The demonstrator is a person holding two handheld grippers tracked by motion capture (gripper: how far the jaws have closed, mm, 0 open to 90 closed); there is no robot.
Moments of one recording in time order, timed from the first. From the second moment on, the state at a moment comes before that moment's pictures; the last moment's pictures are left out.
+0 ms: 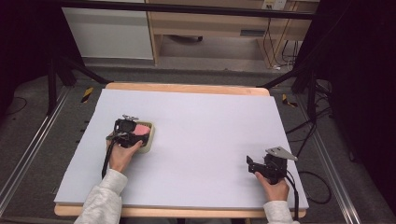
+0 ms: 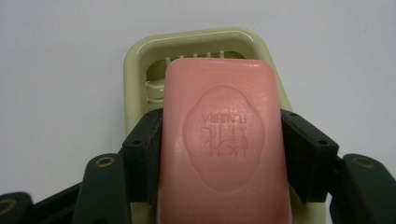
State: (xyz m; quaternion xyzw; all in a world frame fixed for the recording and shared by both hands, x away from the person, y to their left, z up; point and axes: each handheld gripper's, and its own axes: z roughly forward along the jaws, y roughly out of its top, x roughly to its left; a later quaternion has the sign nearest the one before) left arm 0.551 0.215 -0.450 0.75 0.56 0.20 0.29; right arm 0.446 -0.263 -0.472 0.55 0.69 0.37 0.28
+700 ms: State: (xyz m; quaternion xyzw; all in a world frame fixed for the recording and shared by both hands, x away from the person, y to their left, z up) left arm 0.546 0.218 -0.435 0.75 0.54 0.21 0.32; right arm 0.446 -0.264 -0.471 0.55 0.69 0.37 0.29
